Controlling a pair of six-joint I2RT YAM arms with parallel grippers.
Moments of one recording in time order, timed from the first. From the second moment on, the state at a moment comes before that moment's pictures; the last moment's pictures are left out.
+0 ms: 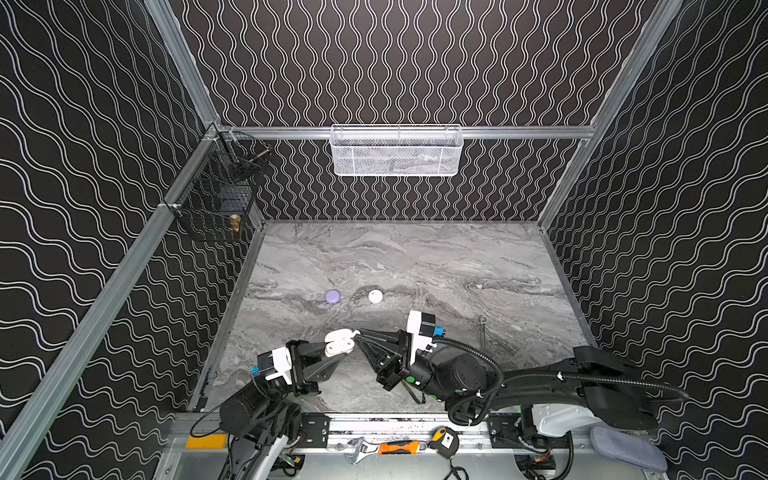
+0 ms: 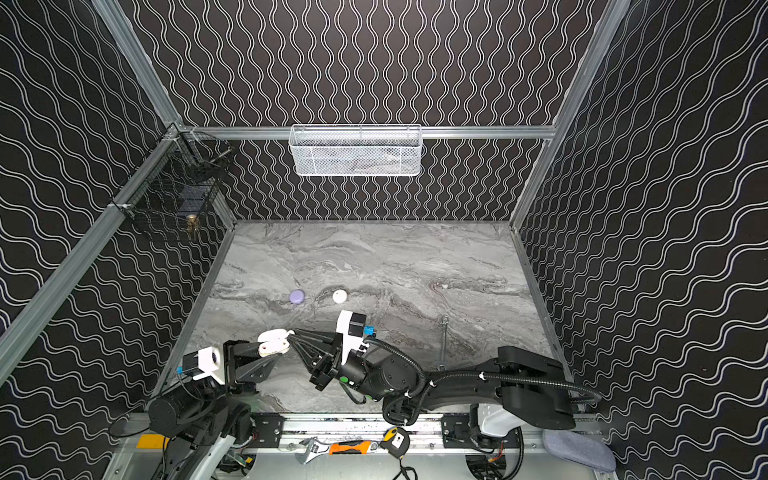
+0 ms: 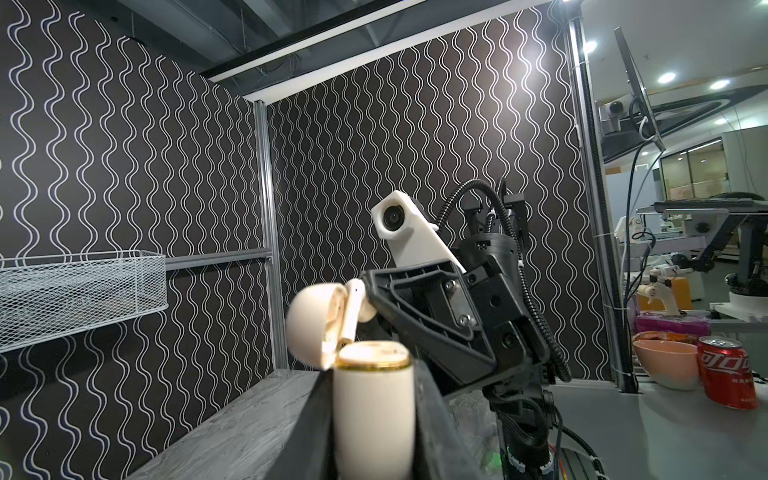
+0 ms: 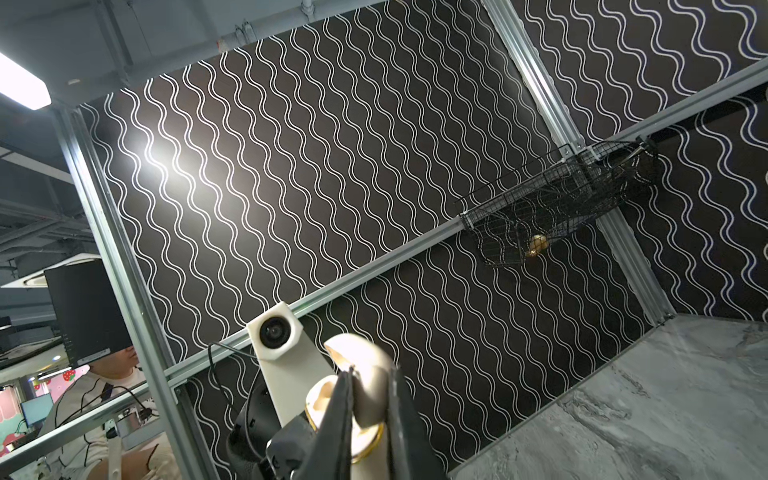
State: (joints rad) left arm -0.33 0.02 0.14 0.68 0.79 -0.51; right arm 1.43 1.44 0.69 1.25 0.19 0.39
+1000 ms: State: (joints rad) left arm -0.33 0.02 0.15 0.64 0.79 -0.48; right arm 1.43 1.32 0.71 1.01 0.16 0.35
